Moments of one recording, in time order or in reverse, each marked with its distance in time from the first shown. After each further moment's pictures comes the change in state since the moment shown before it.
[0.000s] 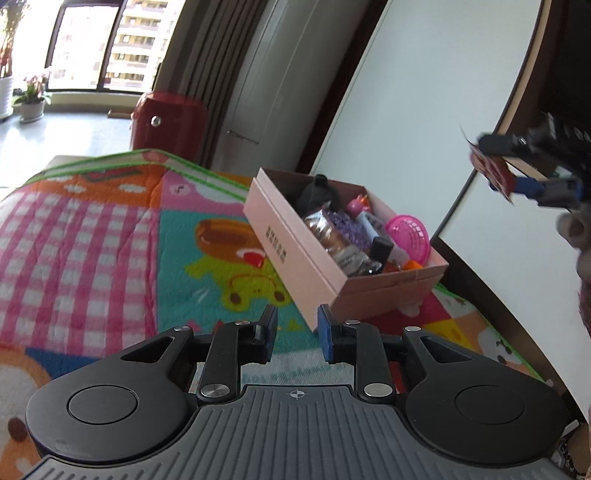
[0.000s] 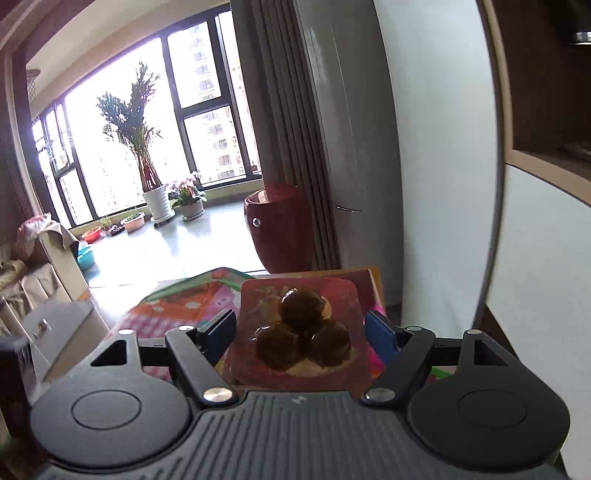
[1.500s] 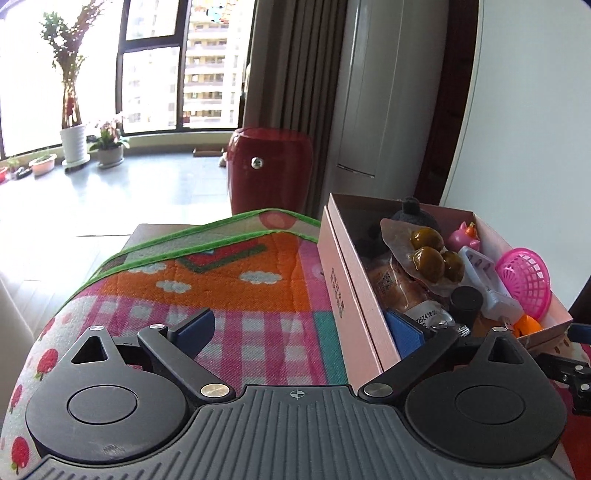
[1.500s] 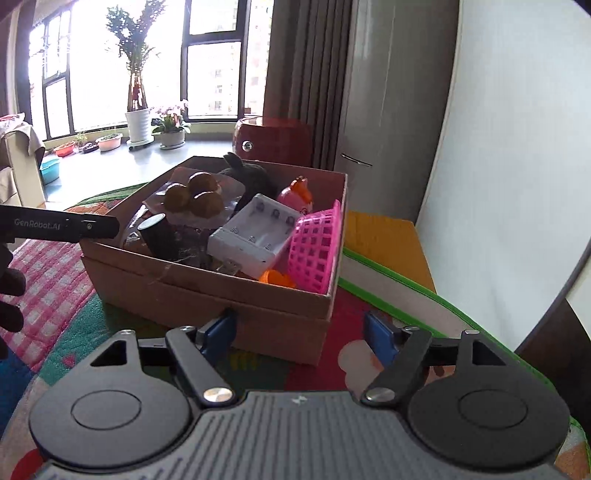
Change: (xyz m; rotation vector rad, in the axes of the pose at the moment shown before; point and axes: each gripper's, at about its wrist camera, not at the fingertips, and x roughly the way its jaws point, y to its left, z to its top) left arm 0.073 0.084 0.087 0.078 -0.102 0.364; right arm 0.151 0.029 -0.100 -0.224 0.105 -0.196
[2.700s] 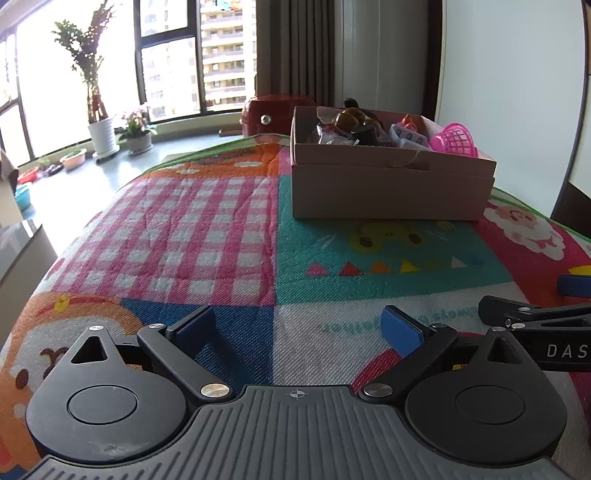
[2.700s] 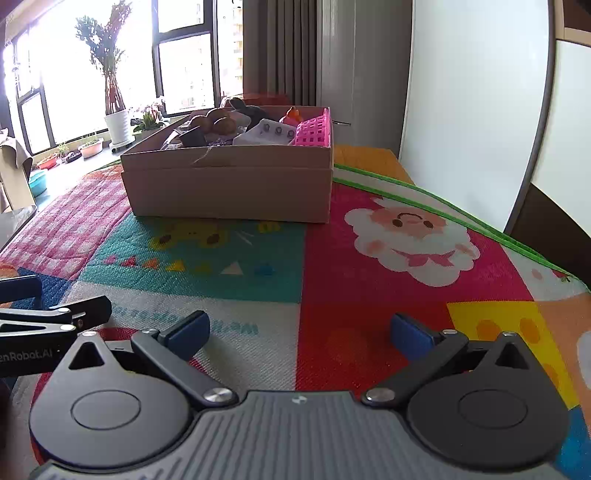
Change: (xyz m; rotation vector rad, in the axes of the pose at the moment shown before) left arm -0.092 -0.071 -0.117 0.055 0.087 0.126; right arm -0.049 0.015 -0.082 0.085 0.045 -0.009
